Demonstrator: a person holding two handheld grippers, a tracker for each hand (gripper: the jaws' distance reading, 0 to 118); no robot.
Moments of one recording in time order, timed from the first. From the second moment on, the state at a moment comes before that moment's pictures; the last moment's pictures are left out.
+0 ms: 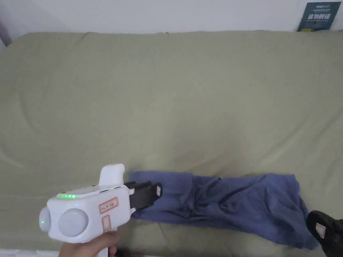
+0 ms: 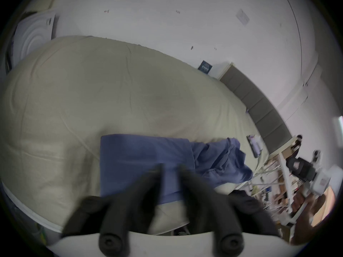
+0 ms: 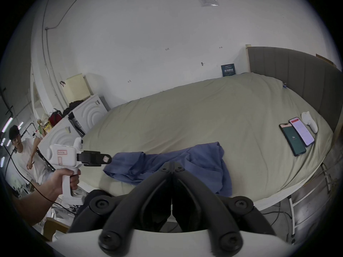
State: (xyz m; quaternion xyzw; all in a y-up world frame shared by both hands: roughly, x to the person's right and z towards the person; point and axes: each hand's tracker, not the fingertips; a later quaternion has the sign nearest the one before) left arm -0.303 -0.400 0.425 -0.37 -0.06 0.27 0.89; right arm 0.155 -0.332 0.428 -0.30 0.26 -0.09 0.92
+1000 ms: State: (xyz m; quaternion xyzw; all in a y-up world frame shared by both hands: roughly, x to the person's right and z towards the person) left arm -0.365 -0.499 0.376 -0.43 -0.09 0.46 0.78; right arm 0.134 -0.330 0.424 -0.34 0.25 -0.09 0.90
